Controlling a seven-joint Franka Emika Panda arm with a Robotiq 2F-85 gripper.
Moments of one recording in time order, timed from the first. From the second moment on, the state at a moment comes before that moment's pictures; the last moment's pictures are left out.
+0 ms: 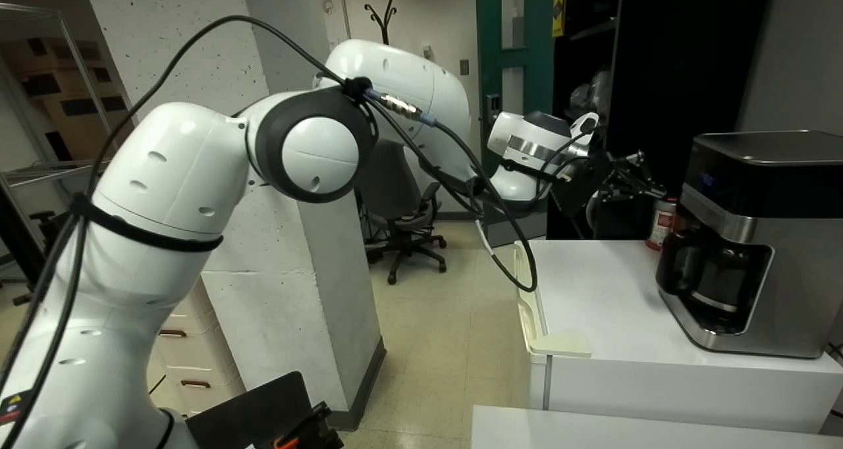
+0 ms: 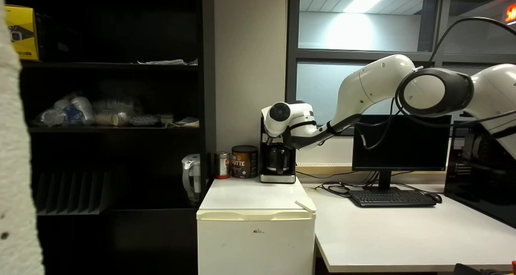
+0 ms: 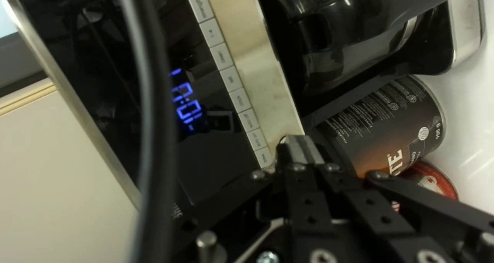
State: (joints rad) arm 0.04 0.70 -0.01 -1.27 -1.44 2.50 0.55
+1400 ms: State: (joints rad) arm 0.04 0.91 -0.05 -0.98 -1.34 2.51 0.45
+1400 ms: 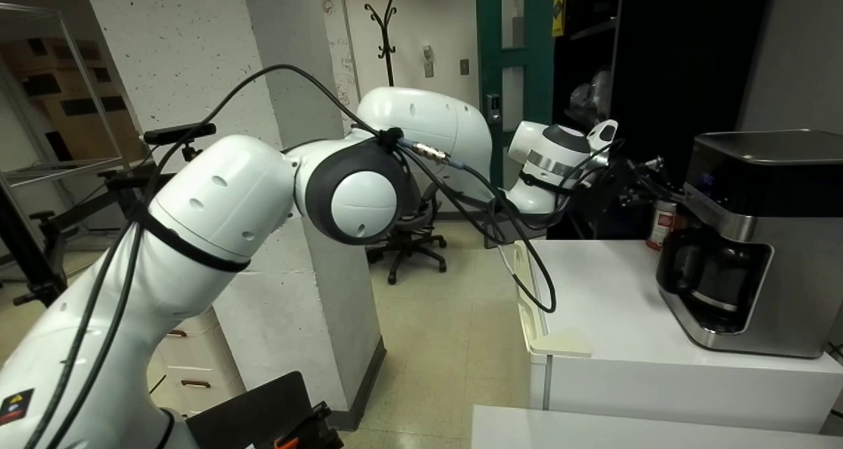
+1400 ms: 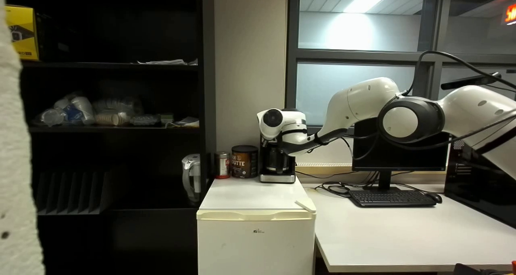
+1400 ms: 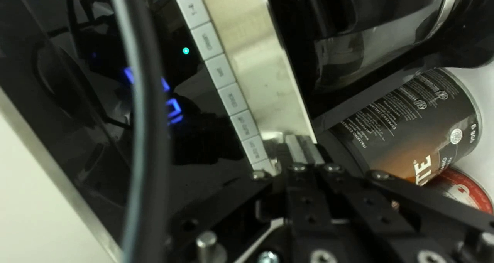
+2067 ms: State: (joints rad) arm 0.06 0.91 -0.06 -1.01 -1.32 2.60 0.44
